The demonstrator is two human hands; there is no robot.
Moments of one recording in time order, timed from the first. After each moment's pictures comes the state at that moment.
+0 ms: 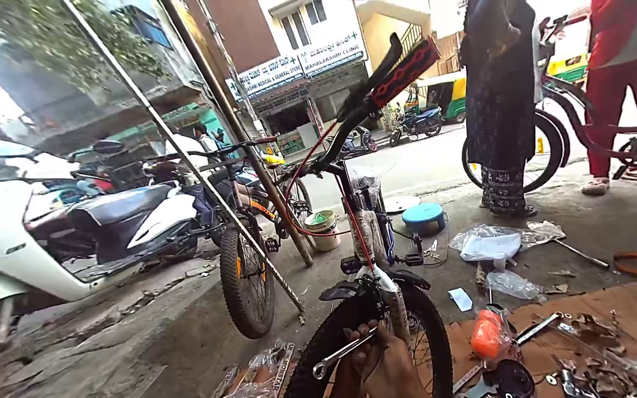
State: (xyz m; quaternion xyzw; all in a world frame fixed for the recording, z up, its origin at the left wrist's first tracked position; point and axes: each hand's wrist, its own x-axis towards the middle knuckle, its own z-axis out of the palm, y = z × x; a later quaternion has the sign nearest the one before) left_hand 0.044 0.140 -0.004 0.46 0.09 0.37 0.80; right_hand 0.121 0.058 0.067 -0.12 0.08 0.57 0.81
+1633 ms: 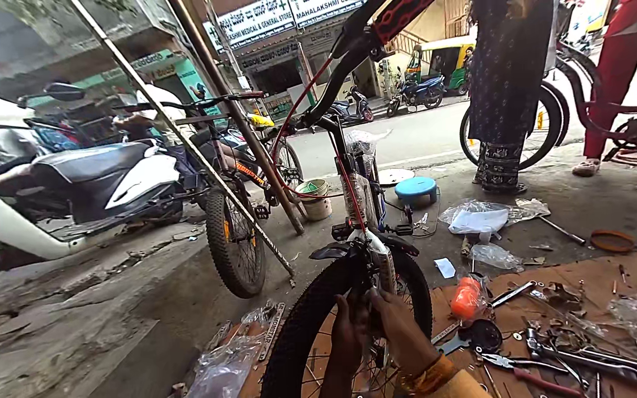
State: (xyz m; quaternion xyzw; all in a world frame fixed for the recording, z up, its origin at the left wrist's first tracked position) left_hand 0.060 0.132 -0.020 0.49 0.05 0.40 0.77; right_hand 0.152 0.039 0.035 -0.49 -0.21 0.48 0.70
